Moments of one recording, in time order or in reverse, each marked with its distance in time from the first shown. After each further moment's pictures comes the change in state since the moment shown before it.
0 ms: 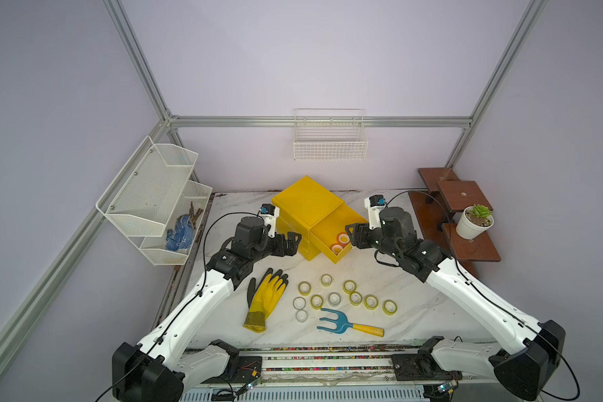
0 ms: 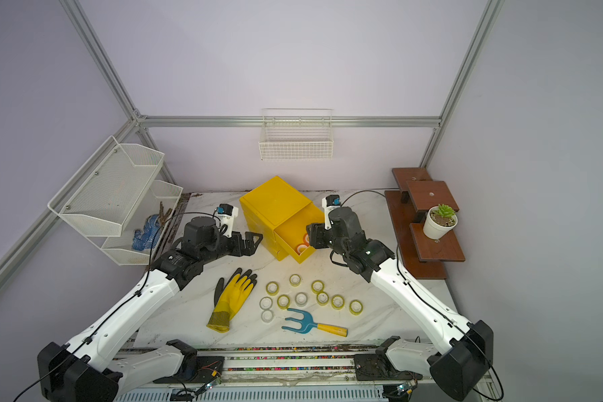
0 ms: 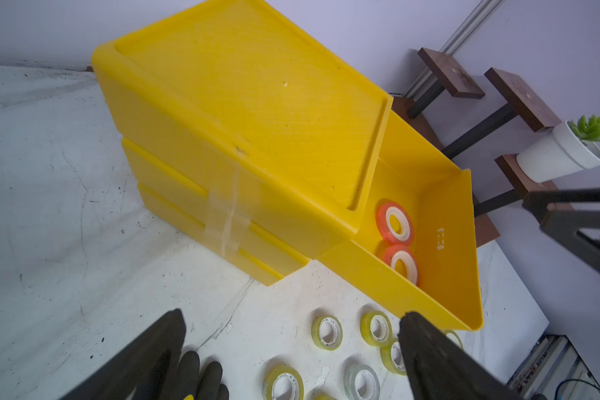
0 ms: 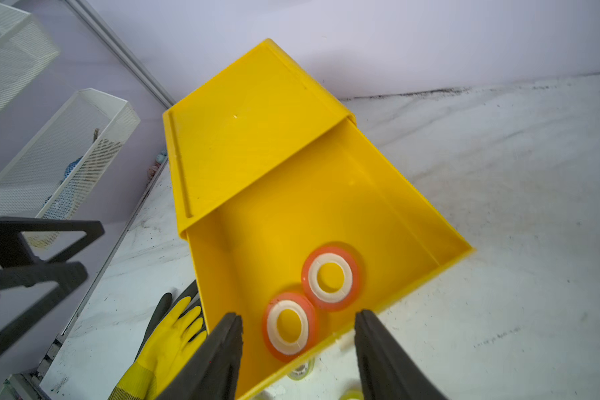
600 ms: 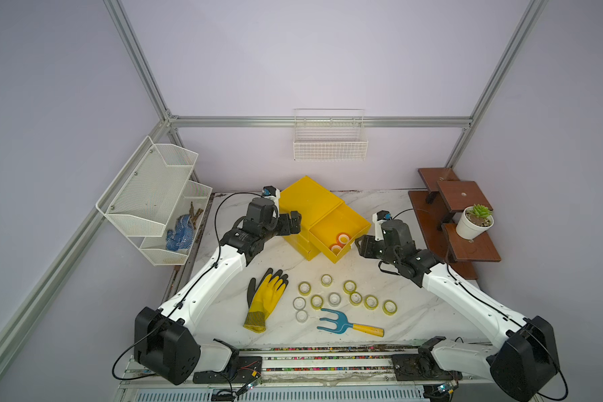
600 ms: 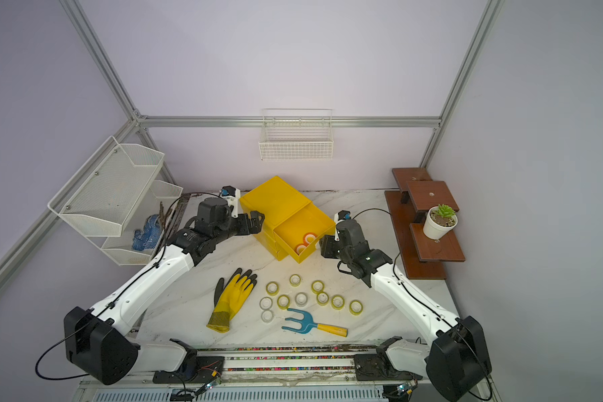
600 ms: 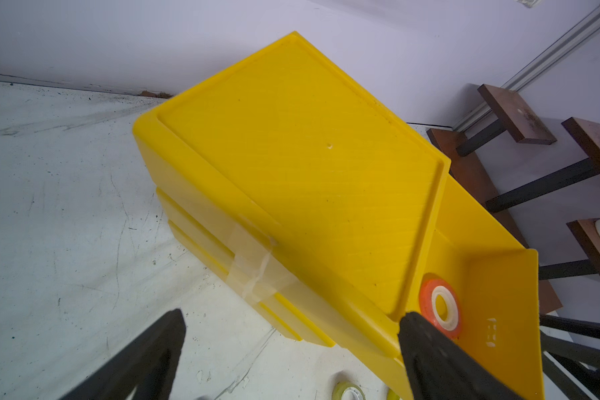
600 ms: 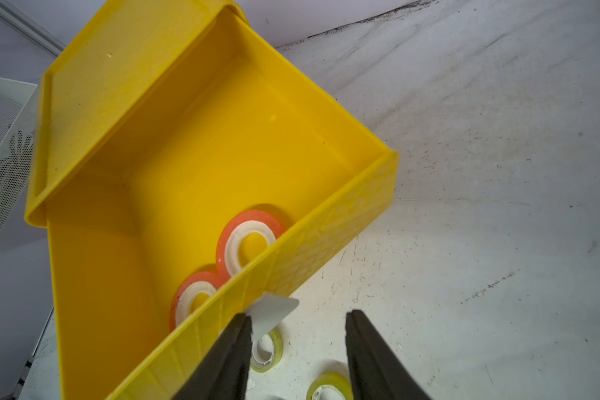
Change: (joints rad) left arm 0.000 0.227 0.174 -0.001 -0.135 -0.019; right arm -0.090 0.084 -0.150 0.148 -0.118 0.055
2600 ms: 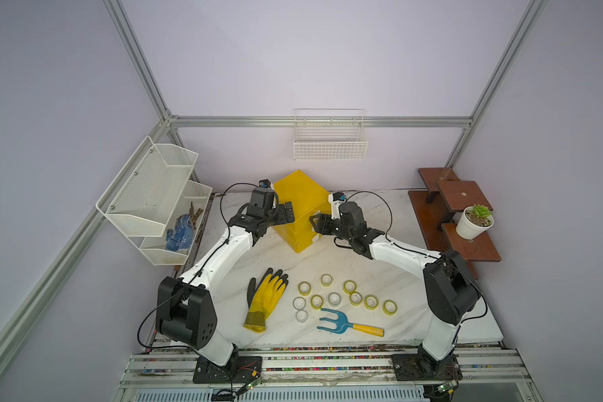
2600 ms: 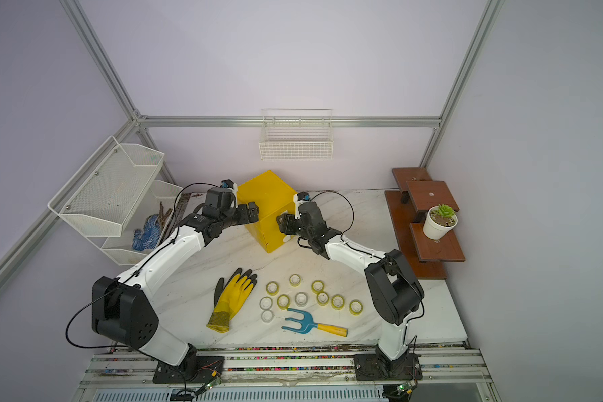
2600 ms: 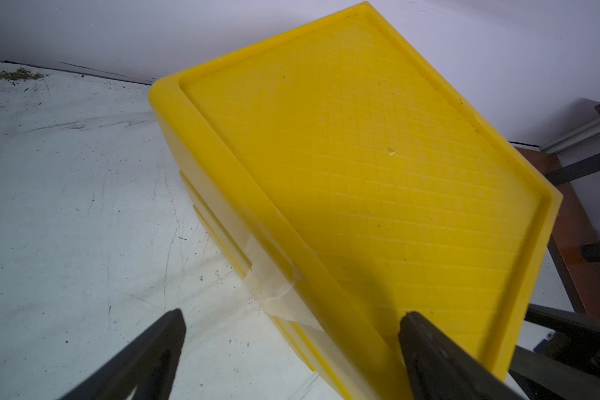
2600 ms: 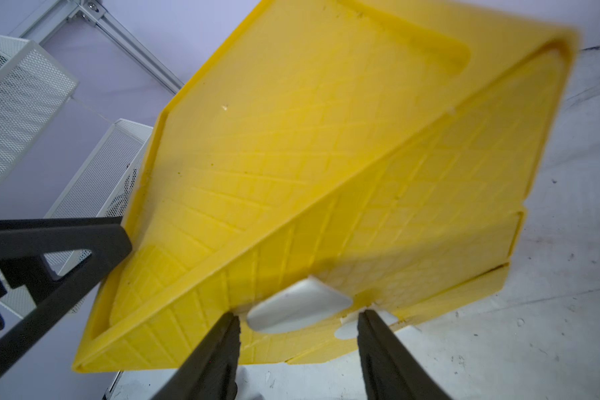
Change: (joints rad) left arm 0.087 0.195 0.143 -0.038 -0.061 0.004; right arm 0.114 0.565 0.342 0.453 -0.108 0.085
